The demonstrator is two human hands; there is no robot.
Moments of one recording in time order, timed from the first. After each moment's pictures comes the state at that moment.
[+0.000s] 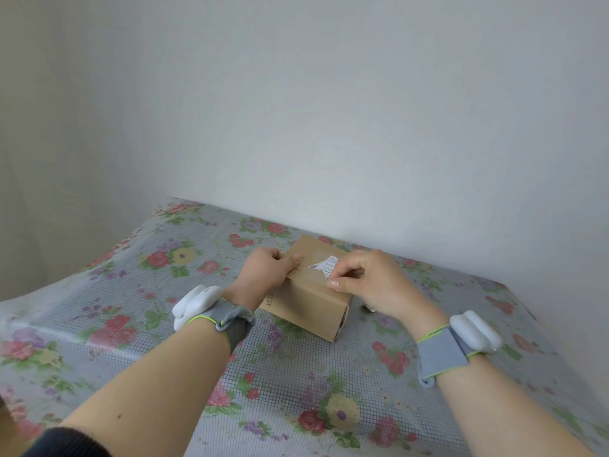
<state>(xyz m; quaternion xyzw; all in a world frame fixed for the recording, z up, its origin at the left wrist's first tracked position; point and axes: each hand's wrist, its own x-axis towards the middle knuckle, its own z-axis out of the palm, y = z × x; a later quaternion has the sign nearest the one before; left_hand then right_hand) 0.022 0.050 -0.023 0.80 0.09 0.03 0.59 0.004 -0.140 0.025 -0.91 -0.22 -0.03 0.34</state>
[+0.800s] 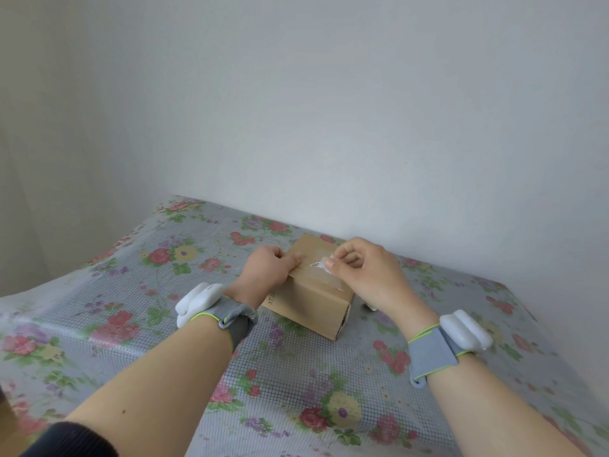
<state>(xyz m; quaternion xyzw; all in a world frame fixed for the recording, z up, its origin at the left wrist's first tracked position) 0.026 0.051 -0.027 0.81 0.09 0.03 0.58 0.004 -0.126 0.023 -0.92 -0.14 -0.09 0.34</state>
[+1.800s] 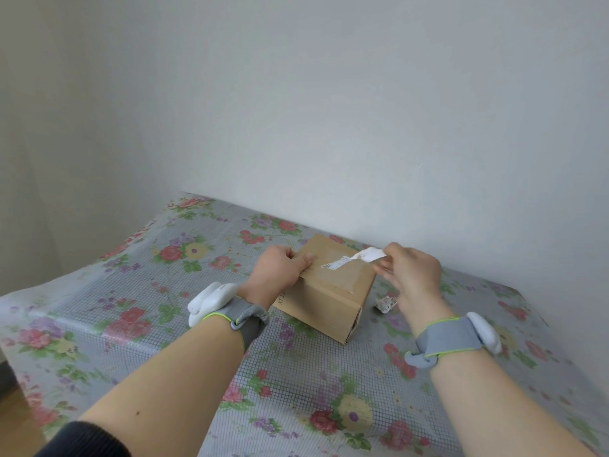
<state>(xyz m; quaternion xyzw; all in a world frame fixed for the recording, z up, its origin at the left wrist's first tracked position) 0.022 0.051 -0.024 0.81 0.09 0.03 0.58 0.029 -0.138 0.020 -0.69 0.13 -0.17 0.69</state>
